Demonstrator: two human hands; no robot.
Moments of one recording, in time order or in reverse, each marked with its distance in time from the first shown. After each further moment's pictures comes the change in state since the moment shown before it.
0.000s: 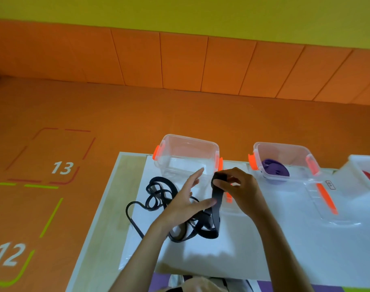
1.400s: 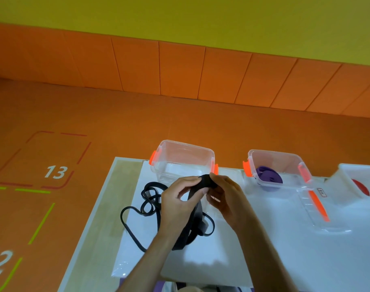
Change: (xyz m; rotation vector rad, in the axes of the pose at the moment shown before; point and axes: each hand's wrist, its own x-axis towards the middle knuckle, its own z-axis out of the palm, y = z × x) left_hand -0.014 0.024 0.021 -0.097 0.566 0.425; right_hand -0.007 -0.033 0.023 0.835 0.009 0.510
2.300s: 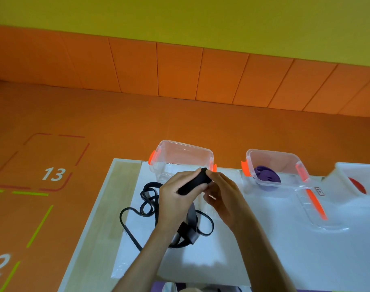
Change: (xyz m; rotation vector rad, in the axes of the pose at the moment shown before) left_hand 0.012 0.013 -0.003 0.004 -0.041 0.065; right_hand -0.009 -0.005 0.012 -0.024 -0.035 -0.029
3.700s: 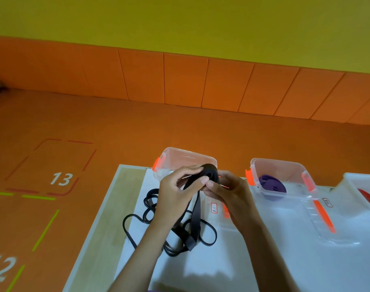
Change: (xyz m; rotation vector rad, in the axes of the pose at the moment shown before) left_hand 0.028 0.042 -0.006 -0.127 -0.042 -0.099; right_hand -0.001 -0.021 -0.008 -0.171 -0.203 -0.353
